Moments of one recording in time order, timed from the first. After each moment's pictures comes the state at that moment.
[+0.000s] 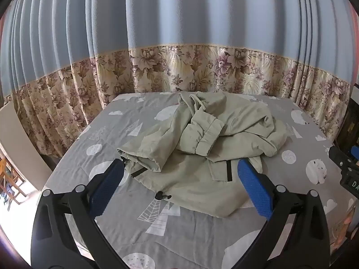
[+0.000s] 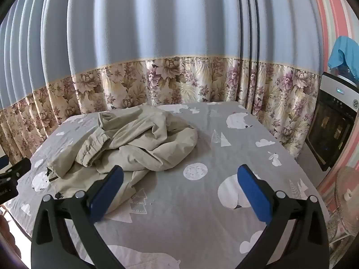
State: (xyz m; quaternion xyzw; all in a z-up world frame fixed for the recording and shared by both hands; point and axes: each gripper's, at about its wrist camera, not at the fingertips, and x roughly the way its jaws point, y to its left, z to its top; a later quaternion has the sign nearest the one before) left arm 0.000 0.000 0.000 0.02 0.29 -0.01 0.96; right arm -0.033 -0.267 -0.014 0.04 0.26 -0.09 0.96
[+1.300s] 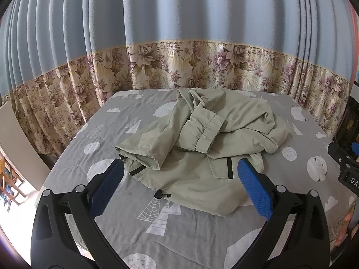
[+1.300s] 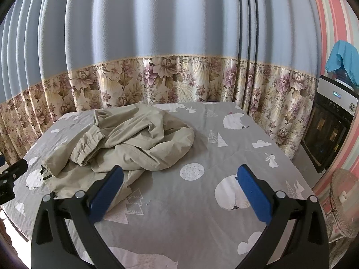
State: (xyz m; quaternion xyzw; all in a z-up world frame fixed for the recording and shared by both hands) left arm -0.001 -0.004 -0.013 0.02 0.30 -0.01 0.95; right arm -0.030 -0.265 -0.014 0.04 0.26 -0.10 0.96
